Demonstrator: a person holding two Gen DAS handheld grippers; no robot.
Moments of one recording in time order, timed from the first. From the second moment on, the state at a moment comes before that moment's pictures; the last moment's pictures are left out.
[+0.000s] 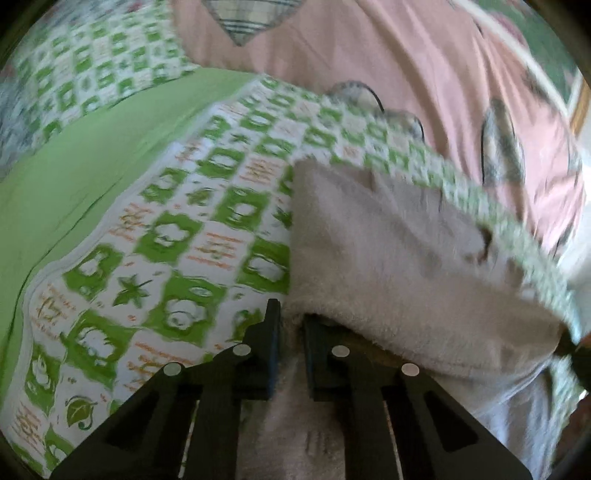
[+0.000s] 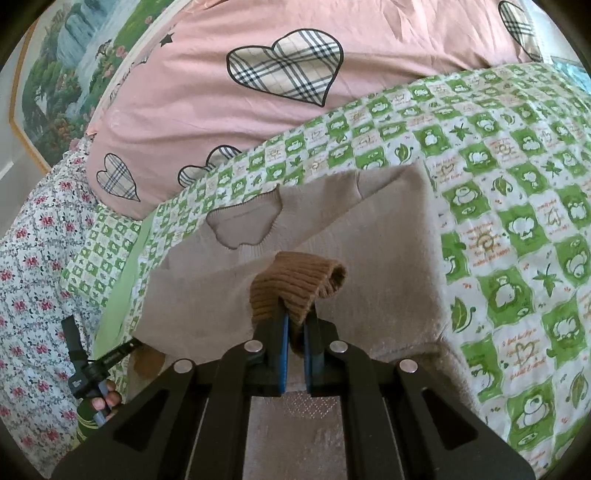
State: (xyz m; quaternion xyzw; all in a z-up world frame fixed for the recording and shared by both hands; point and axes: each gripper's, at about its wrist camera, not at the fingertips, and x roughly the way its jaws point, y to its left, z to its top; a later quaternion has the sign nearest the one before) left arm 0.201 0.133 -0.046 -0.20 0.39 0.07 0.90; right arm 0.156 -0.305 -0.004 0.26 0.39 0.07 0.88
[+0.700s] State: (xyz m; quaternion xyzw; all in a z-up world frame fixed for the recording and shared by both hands) left arm 0.198 0.146 -0.063 -0.24 0.40 0.05 0.88; right arm 0.151 -0.309 -0.010 0.26 0.38 0.08 0.88
